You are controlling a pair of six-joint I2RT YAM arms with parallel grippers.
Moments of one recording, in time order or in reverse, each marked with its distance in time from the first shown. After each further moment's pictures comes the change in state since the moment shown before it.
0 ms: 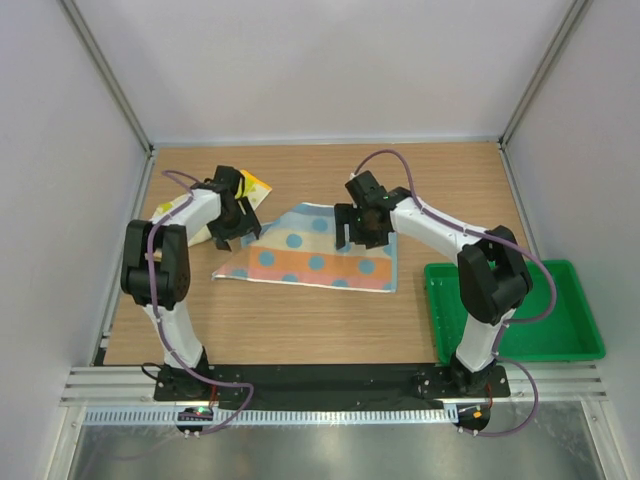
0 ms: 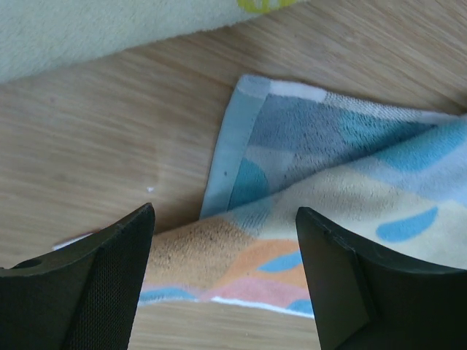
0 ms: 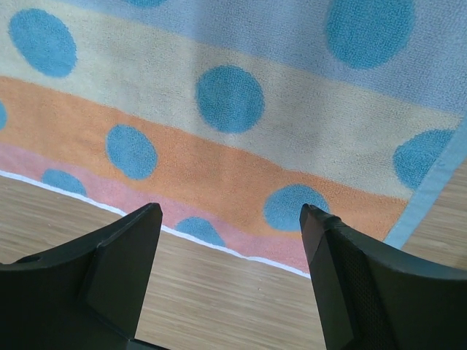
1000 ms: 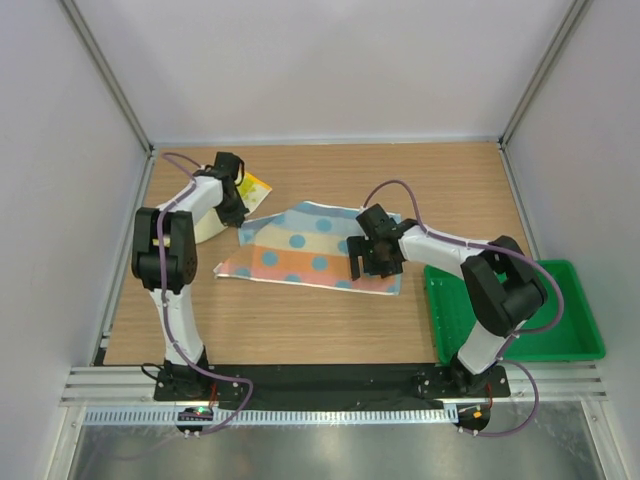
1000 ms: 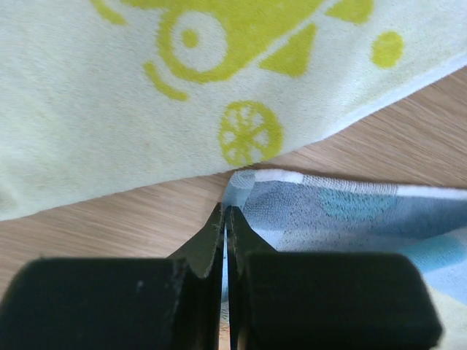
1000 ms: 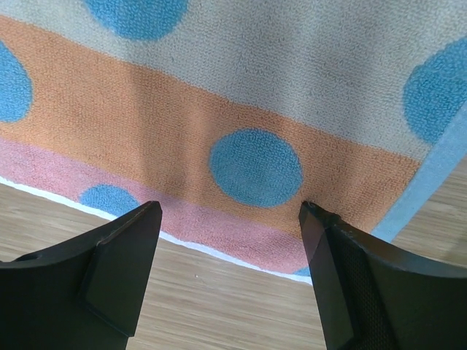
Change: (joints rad) left arm 0.021 0.191 0.201 0.038 -0.082 0.050; right arm 0.009 -0.089 -0.336 0.142 0.016 -0.048
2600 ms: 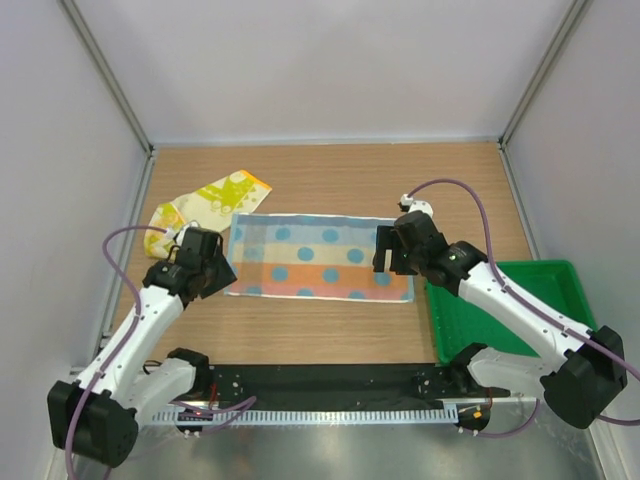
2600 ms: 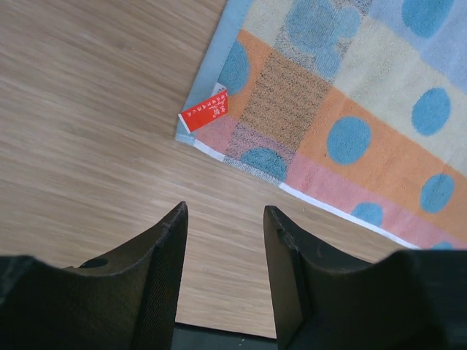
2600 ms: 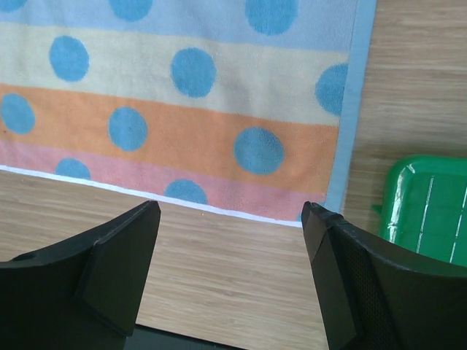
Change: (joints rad) left arm -0.145 -1.066 -0.738 -0.133 -0.063 -0.175; right arm 0.038 -0.585 -0.126 -0.096 0.204 0.095
